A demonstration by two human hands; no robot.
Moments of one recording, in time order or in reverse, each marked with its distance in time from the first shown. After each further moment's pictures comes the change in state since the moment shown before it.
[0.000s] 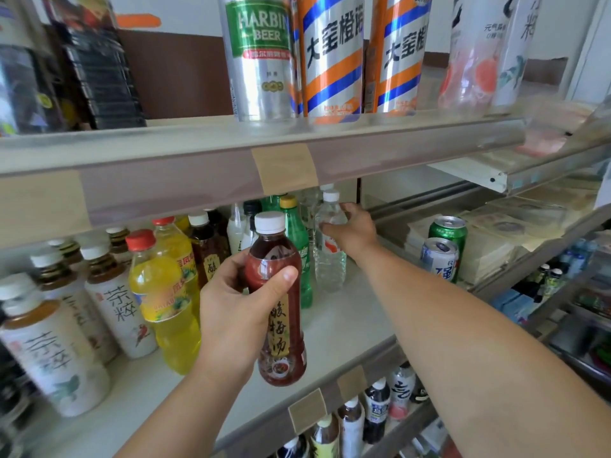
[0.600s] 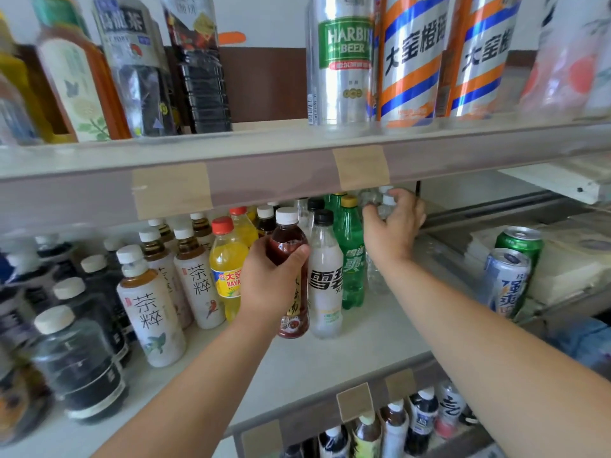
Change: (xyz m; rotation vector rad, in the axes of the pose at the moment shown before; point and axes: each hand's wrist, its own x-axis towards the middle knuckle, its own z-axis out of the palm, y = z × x) left_hand 0.039 -0.006 -0.034 0.369 0.231 -0.032; right_hand -0.053 -0.046 0.034 0.041 0.330 -0.291
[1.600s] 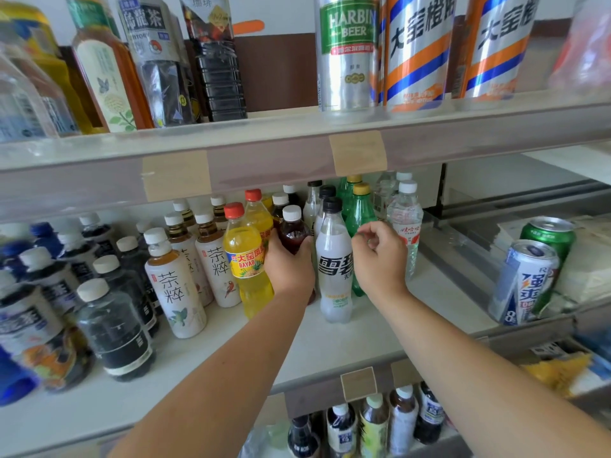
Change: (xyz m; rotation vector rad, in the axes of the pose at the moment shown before) left_hand 0.015 -0.029 0.040 0.104 0.271 -0.033; right_hand -0.066 0.011 -0.008 0.157 -0.268 -0.028
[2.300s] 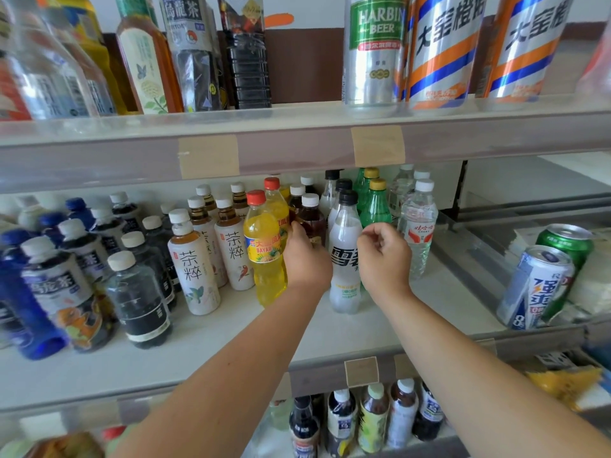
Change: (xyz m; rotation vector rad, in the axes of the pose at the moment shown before) left_hand -0.013 0.002 -0.008 0.102 -0.109 0.070; right_hand -0.019 -0.012 0.001 0.082 -0.074 0.055
